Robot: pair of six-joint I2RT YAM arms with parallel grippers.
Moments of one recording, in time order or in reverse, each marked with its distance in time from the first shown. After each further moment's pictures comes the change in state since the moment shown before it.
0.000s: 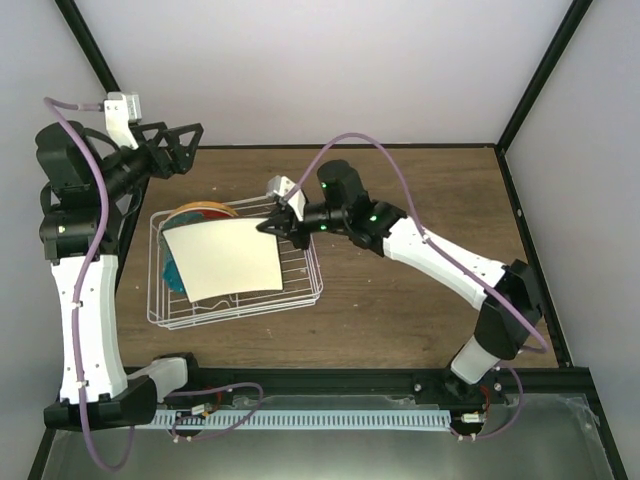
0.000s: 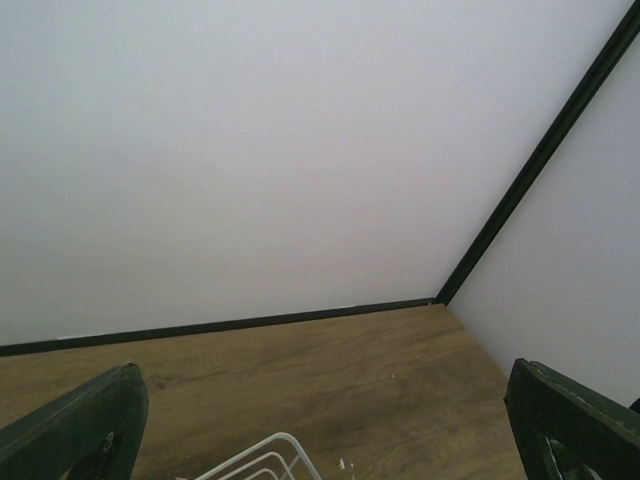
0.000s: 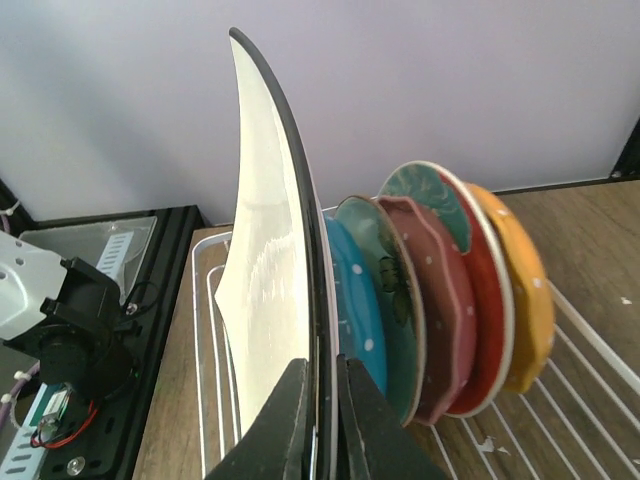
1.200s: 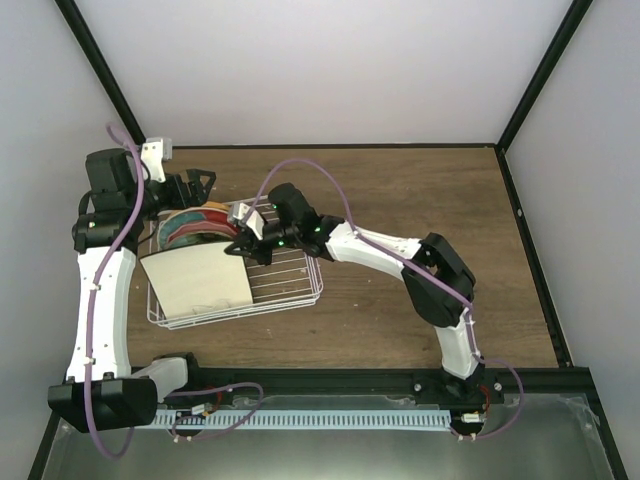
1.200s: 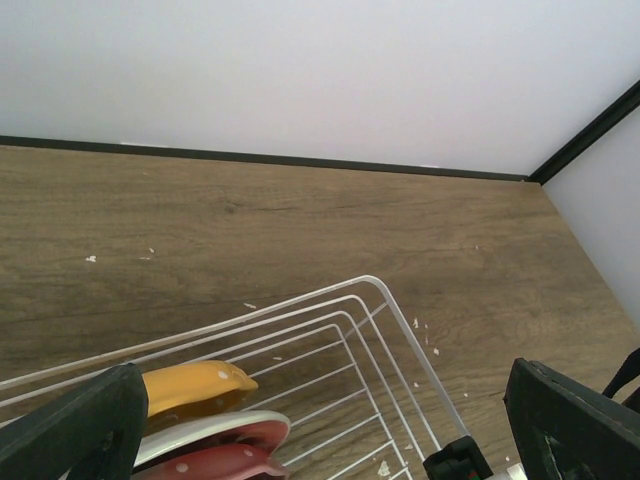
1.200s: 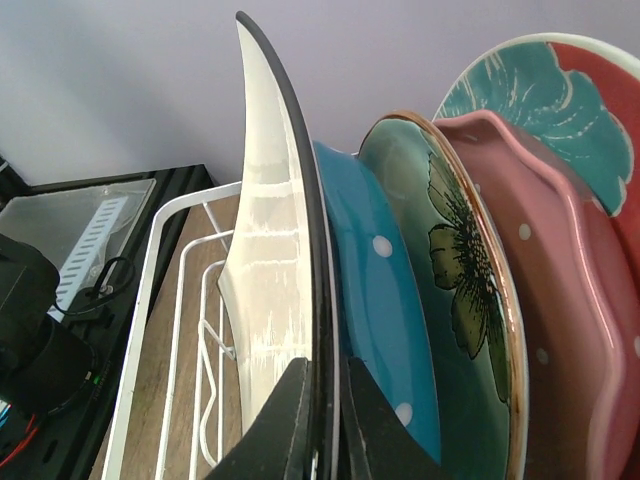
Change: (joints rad) left arm 0.000 -0.001 -0.295 -0.103 -0.105 0.138; right arm 0.085 0.385 0.119 0.193 -0.037 0.030
